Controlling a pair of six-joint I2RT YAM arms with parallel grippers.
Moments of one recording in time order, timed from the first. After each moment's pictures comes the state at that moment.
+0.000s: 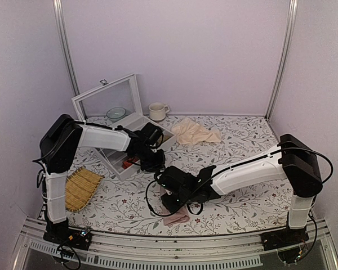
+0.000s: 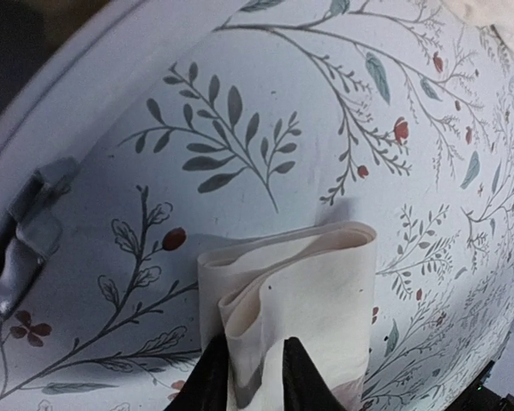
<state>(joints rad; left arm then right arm) -0.73 2.07 1.38 -0.38 0.14 -0.87 1.25 1.95 1.23 -0.28 0.18 0.45</state>
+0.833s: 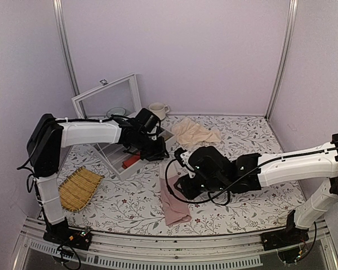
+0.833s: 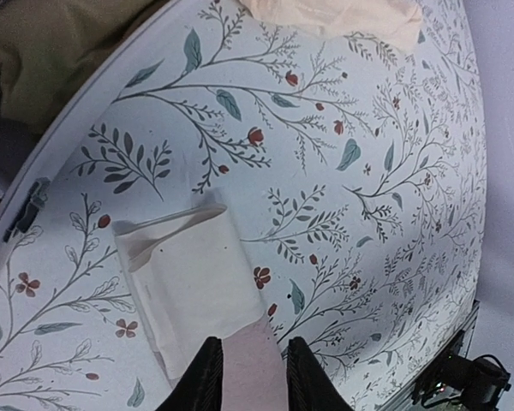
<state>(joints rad) -0.74 1.92 1.41 -0.43 0.17 -0.81 1.22 1.54 1.05 -0.25 0.21 0.48</state>
